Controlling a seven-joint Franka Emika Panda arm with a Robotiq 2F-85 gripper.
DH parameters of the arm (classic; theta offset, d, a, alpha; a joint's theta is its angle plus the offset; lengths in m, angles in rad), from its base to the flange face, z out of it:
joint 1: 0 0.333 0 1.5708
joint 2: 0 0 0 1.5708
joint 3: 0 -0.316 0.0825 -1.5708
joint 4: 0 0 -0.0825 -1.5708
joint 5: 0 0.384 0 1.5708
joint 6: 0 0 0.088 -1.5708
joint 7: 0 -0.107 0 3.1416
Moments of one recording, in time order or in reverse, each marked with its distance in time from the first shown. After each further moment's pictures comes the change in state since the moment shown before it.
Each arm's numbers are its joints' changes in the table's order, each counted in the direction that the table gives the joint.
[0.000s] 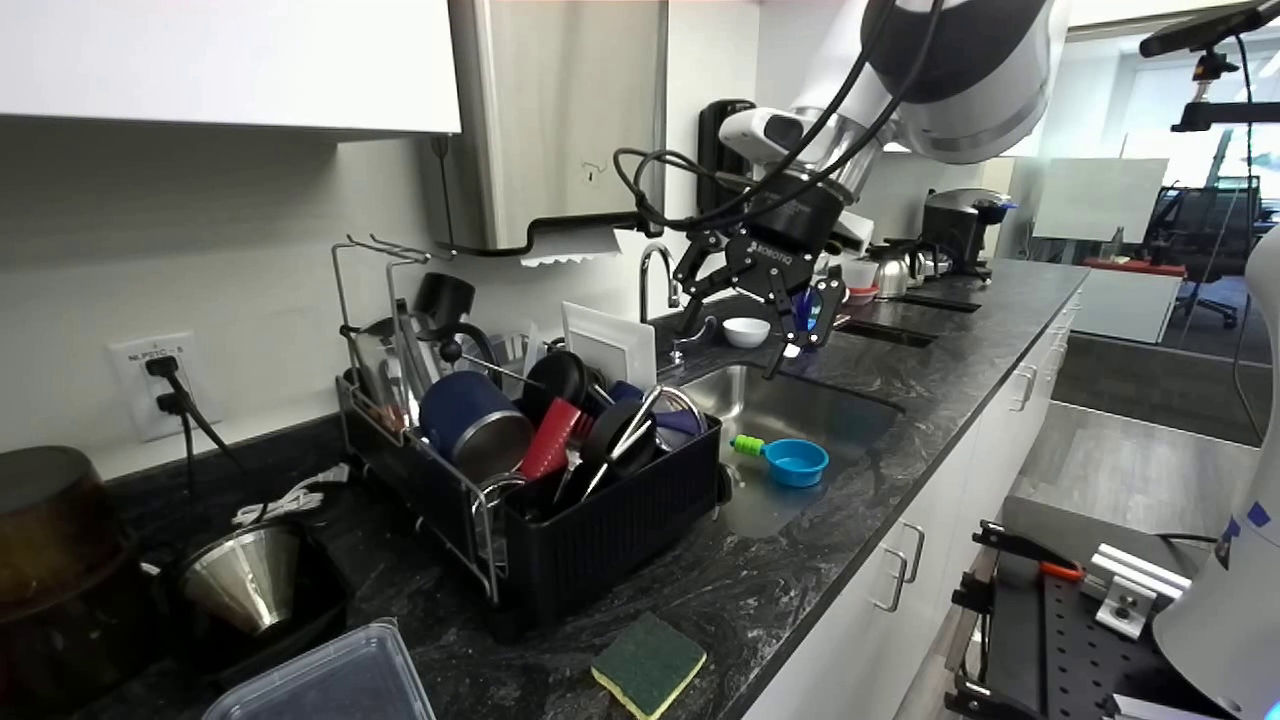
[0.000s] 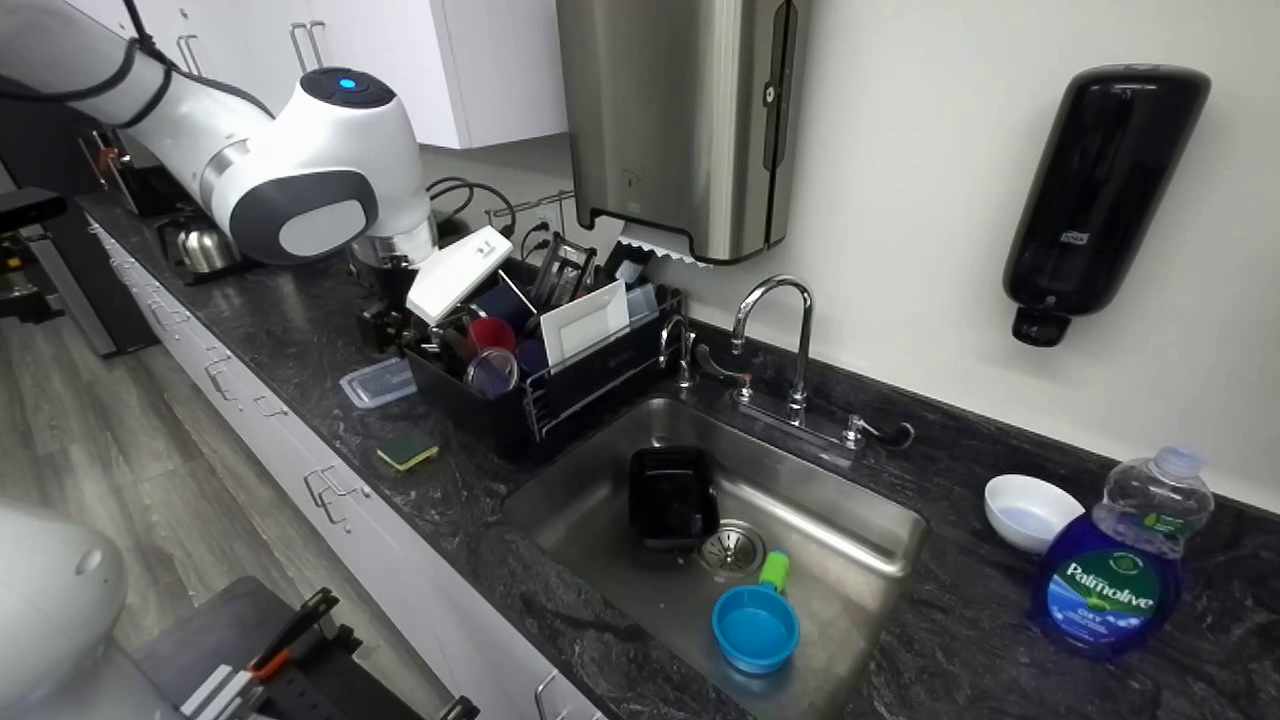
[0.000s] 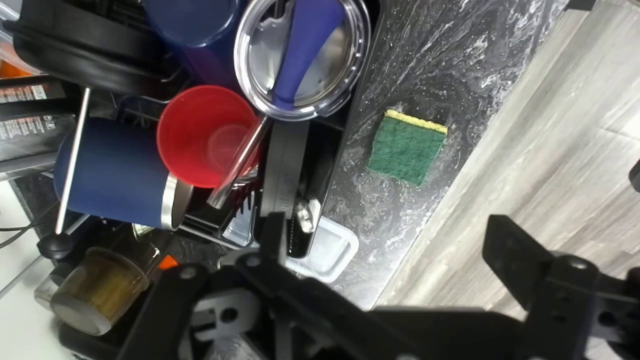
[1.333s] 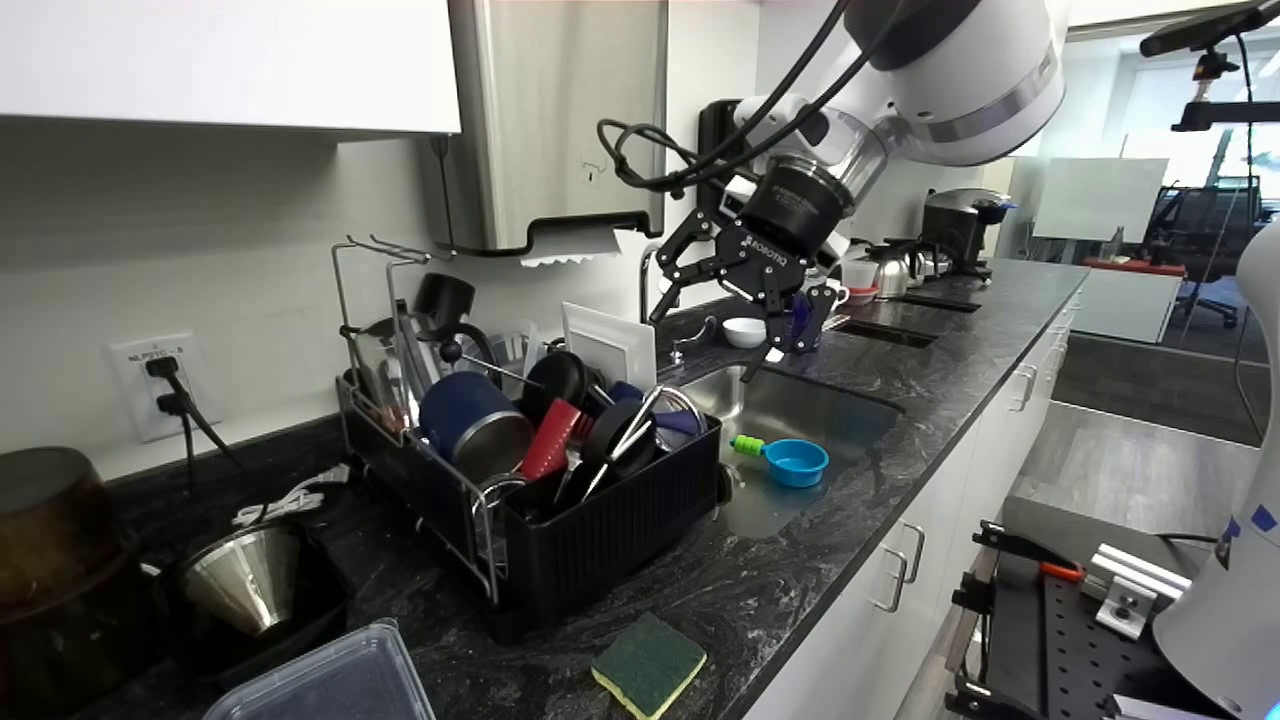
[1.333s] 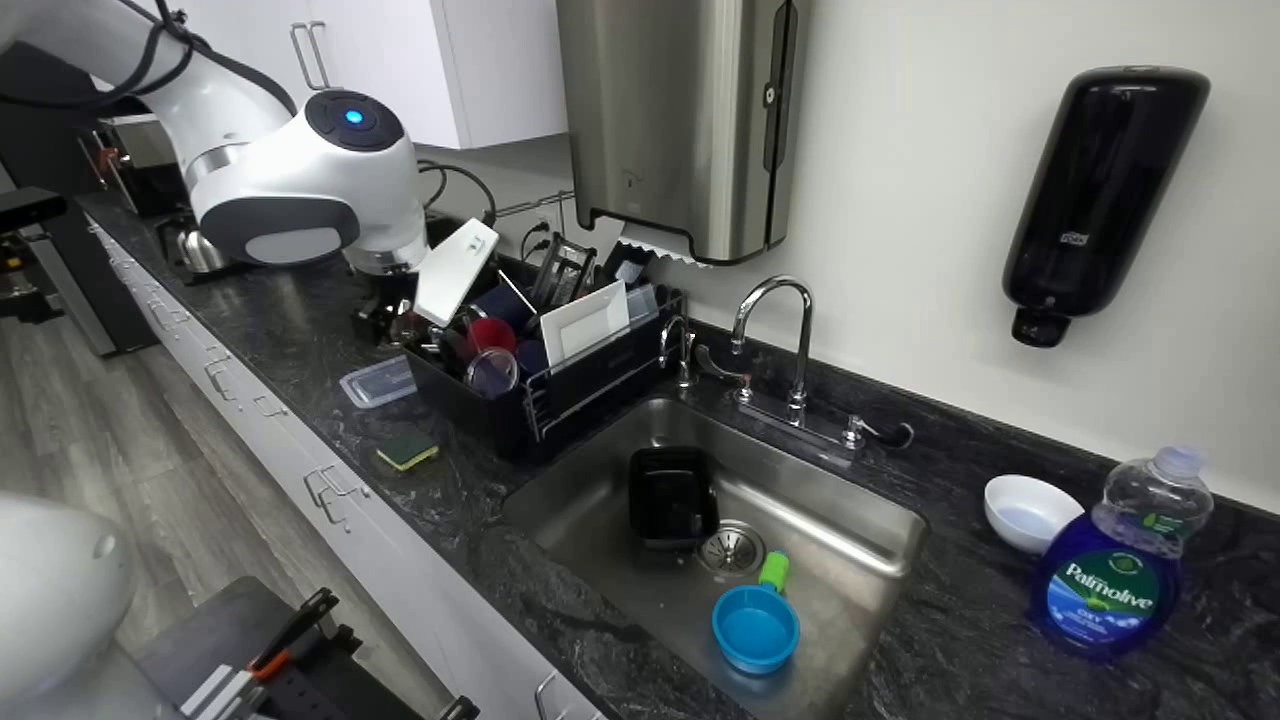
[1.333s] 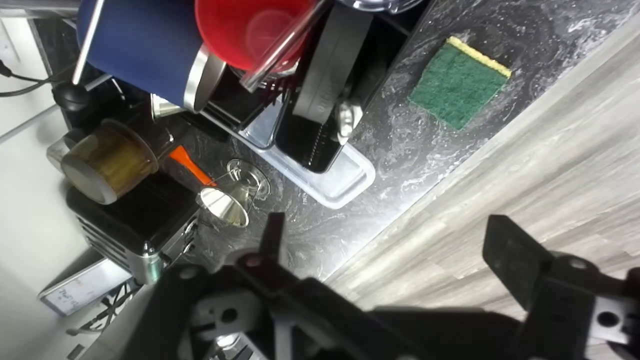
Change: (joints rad) arm 0.082 0.002 0.022 -0.001 0.405 0.036 0.518
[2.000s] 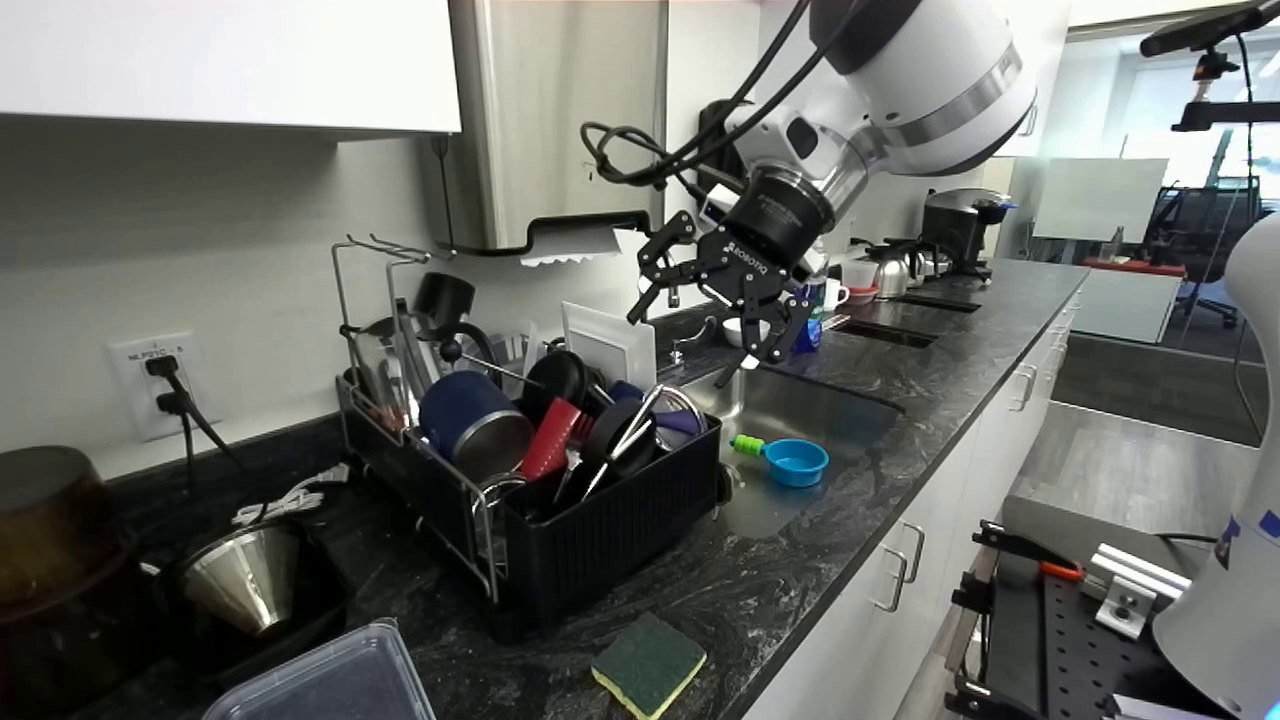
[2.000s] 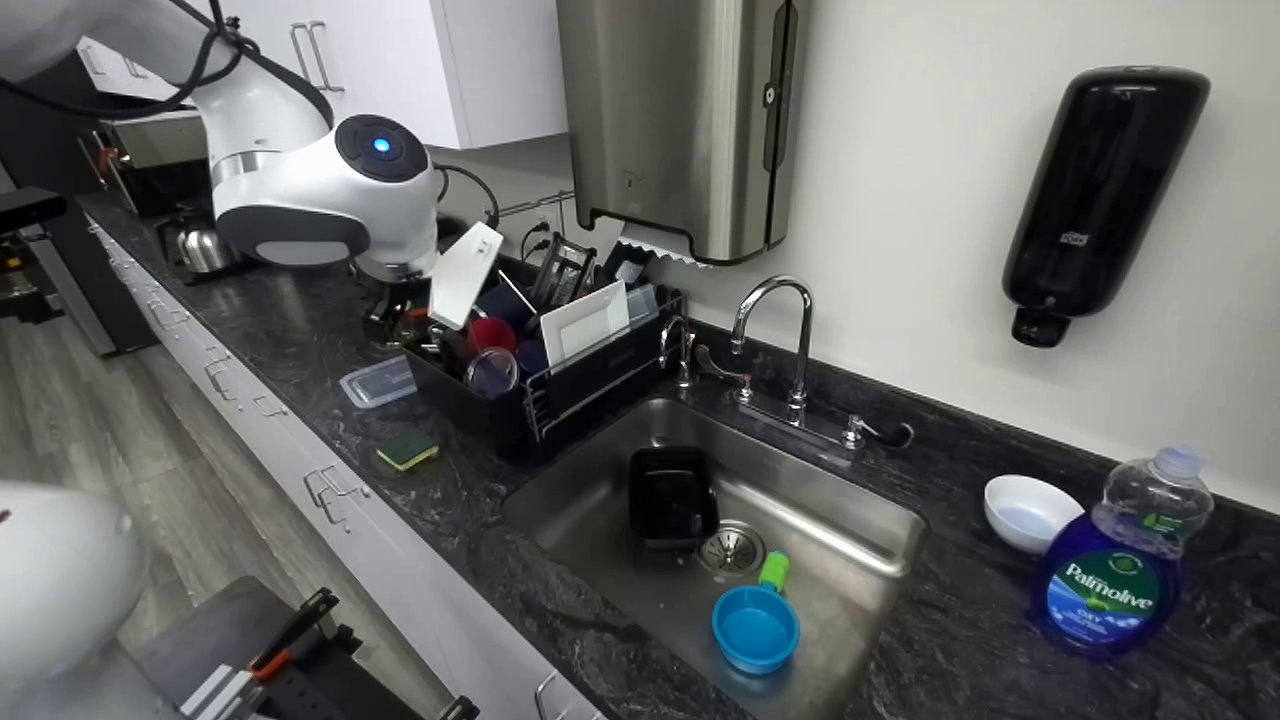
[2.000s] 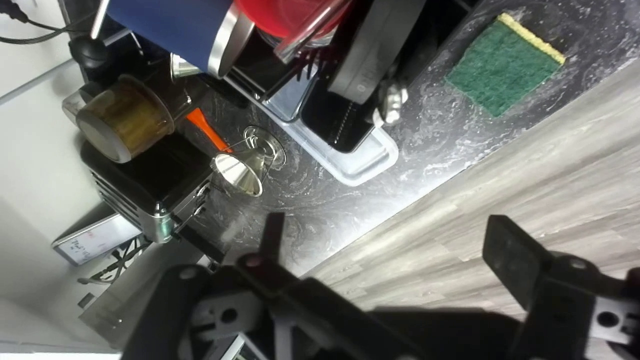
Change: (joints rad) arm 0.132 -0.058 0.126 0.046 0.174 0.000 0.231
